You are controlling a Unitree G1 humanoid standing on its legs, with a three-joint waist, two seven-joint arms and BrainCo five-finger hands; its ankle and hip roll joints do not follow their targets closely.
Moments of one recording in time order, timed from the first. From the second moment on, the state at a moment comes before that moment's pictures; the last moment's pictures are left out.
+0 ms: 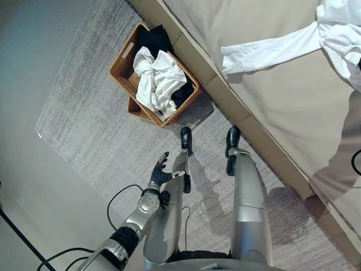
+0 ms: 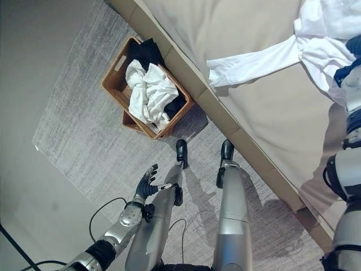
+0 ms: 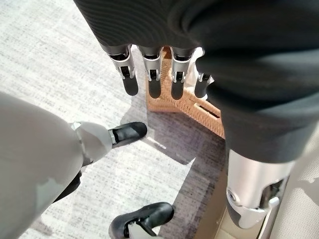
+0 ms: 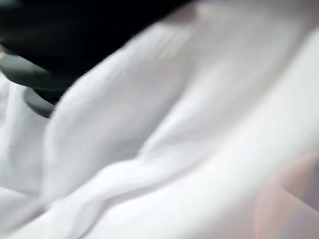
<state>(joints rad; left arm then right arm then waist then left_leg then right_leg) -0.22 0.23 -0.54 0.68 -0.26 -0.30 0.31 -1.38 -0.99 0.56 1.27 0.14 -0.11 -0.34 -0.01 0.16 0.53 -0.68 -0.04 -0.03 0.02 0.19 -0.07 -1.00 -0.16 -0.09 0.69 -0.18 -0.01</state>
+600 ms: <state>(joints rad) -0.23 0.28 -0.47 0.74 -0.21 -0.30 0.30 -1.15 -1.07 0.53 0.70 0.23 -0.20 -0.38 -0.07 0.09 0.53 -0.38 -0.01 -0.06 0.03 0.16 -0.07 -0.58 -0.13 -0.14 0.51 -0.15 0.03</state>
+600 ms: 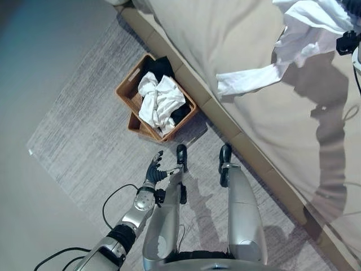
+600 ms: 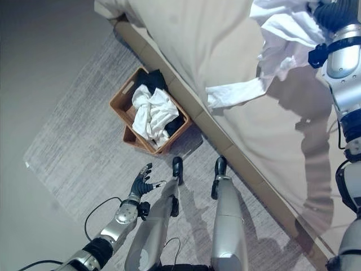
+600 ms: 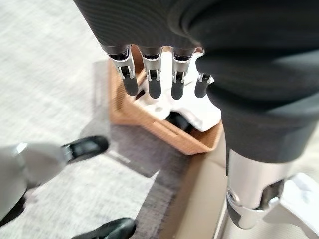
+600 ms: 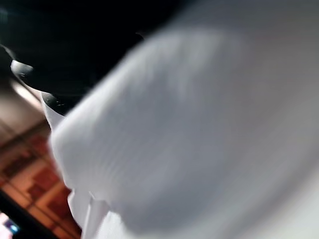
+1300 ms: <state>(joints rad) -0.15 0.48 -0.26 0.31 -0.21 -0.30 0.19 -0.82 -0.99 0.23 0.50 0.24 -0.24 -0.33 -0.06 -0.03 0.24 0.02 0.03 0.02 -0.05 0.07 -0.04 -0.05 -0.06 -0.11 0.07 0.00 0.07</state>
